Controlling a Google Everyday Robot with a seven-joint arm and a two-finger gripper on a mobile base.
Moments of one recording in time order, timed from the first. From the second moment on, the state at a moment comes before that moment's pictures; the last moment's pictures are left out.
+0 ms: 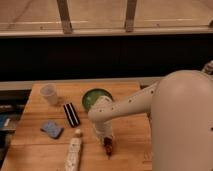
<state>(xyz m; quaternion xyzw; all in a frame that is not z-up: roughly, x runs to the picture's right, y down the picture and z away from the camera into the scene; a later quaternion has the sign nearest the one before) -0.012 0.289 0.786 -0.34 0.25 0.51 0.75</state>
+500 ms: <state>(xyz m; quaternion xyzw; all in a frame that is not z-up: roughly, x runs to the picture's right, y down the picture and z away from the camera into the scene) -0.002 0.278 0.776 -0.33 0.23 0.53 0.75</state>
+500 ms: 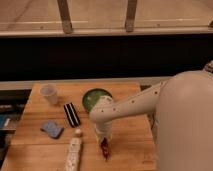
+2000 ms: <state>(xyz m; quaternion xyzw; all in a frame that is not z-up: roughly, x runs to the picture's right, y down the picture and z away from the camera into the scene) 0.177 0.219 0.812 -0.27 0.22 0.72 0.61</state>
